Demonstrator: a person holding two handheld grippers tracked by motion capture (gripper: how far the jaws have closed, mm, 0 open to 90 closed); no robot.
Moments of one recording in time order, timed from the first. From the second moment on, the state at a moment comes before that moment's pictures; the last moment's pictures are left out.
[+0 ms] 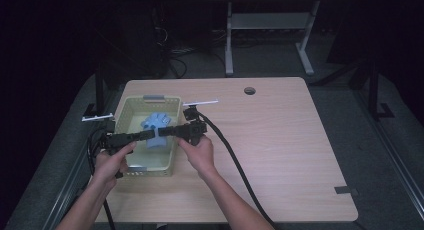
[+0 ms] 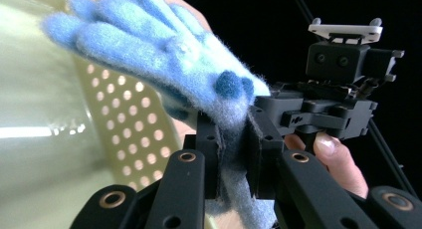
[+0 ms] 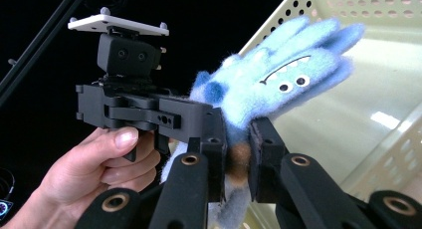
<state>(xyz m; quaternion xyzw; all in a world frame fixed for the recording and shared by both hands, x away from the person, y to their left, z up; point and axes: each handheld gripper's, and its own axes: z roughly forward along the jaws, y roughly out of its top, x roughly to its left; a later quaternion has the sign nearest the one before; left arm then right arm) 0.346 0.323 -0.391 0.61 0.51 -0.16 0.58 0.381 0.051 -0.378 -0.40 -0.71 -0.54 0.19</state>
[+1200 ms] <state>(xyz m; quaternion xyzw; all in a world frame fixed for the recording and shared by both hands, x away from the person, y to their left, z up) 0.353 0.348 -0.401 0.62 0.56 -0.14 0.53 0.401 0.083 -0.415 -0.42 -0.71 -0.52 0.23</state>
